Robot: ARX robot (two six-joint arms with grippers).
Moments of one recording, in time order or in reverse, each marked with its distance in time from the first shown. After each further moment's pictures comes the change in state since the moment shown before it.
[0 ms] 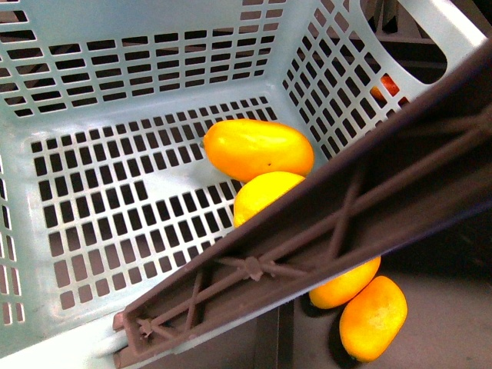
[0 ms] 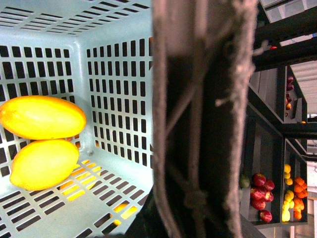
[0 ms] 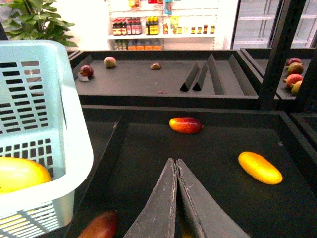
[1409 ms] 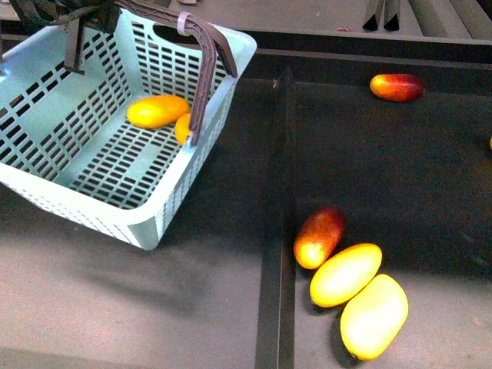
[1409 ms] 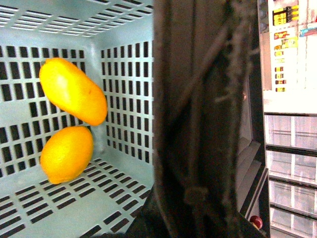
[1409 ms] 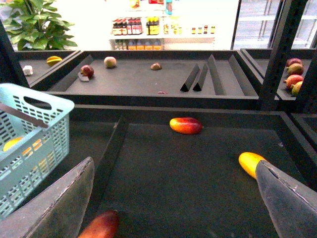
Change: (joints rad) left arm 0.444 0.715 0.207 0.520 -0.229 -0.343; right arm 0.000 -0.002 0.000 0.000 0.000 -0.002
